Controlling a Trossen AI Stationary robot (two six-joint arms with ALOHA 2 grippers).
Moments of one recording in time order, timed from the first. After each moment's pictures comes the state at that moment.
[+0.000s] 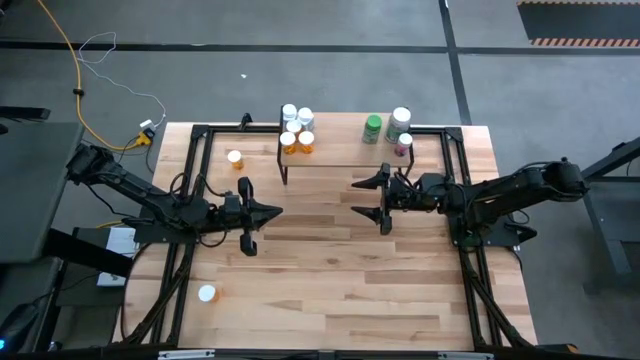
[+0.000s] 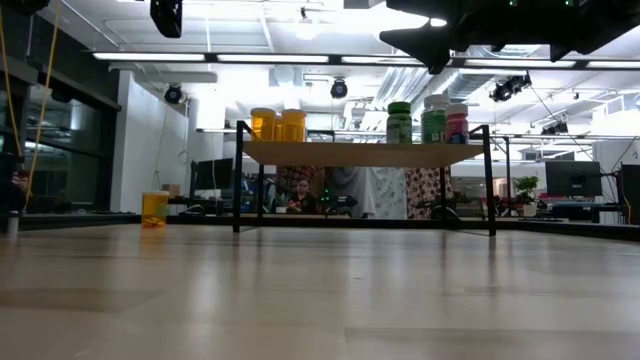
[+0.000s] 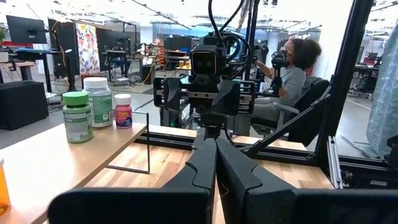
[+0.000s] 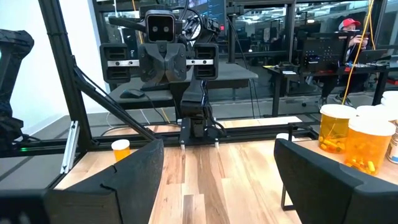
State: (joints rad) left arm -0.28 0.96 0.46 0.60 -0.56 -0.01; right arm 0.02 1.16 0.50 0.71 0.04 0.03
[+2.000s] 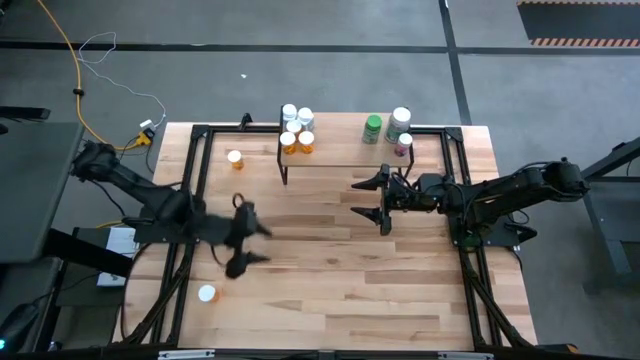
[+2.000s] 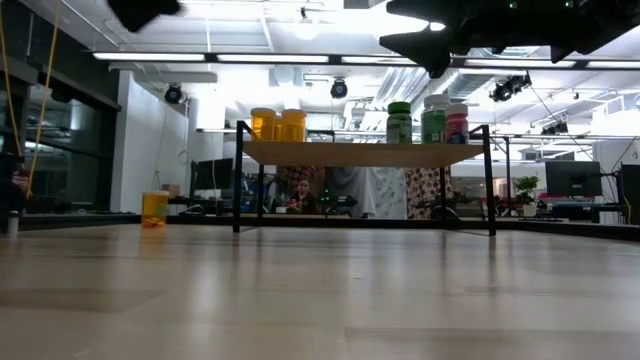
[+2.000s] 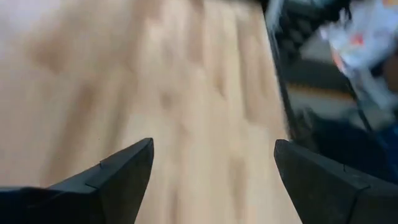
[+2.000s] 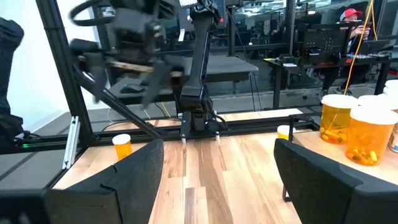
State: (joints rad) left arm -0.39 1.06 0.91 -0.51 -0.26 -0.52; right arm 0.02 1.16 0.50 0.69 0.05 0.05
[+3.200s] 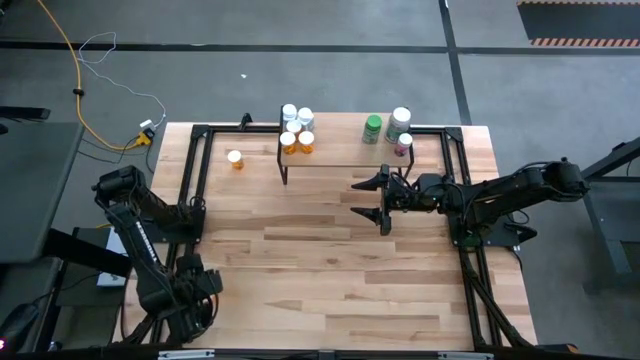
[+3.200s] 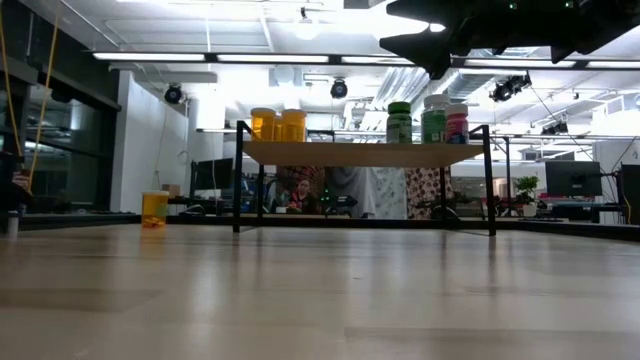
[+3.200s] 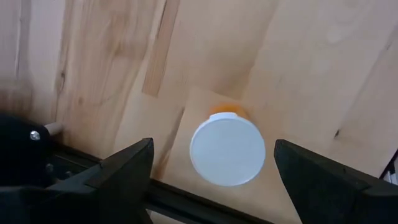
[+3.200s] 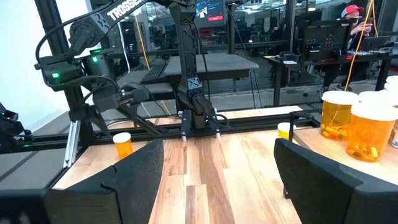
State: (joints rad) left arm -1.01 1.56 1.08 -1.17 -0.15 -1.44; right arm 0.02 1.16 0.50 0.68 0.05 0.06
